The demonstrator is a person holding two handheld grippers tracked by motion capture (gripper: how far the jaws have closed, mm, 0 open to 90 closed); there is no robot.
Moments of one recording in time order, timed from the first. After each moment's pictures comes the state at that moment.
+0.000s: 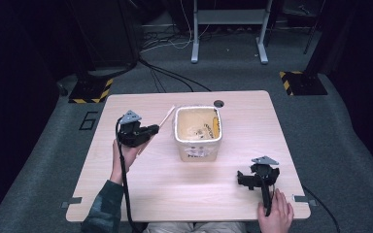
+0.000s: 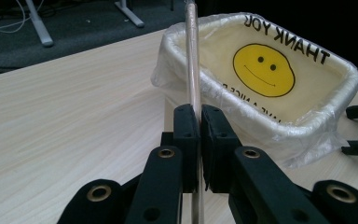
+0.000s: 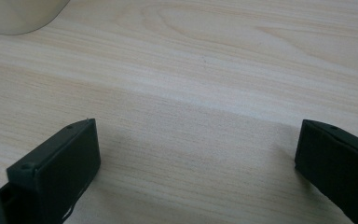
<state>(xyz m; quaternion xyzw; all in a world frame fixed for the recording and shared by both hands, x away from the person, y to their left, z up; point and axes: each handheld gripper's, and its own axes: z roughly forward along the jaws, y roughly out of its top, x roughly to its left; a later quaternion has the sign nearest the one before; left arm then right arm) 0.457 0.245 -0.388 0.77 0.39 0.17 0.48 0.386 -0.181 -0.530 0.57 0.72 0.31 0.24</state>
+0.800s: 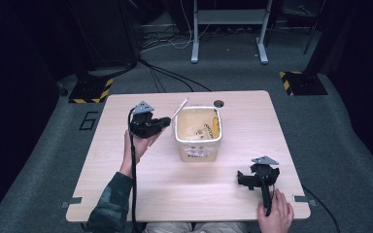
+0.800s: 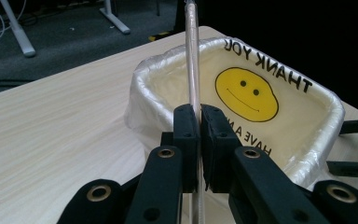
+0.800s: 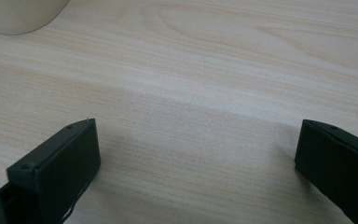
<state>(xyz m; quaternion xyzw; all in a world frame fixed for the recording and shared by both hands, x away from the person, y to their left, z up) 0.478 0.213 -0.374 0.77 0.37 0.16 0.49 0.386 -0.181 -0.530 0.57 0.72 0.31 0.24</state>
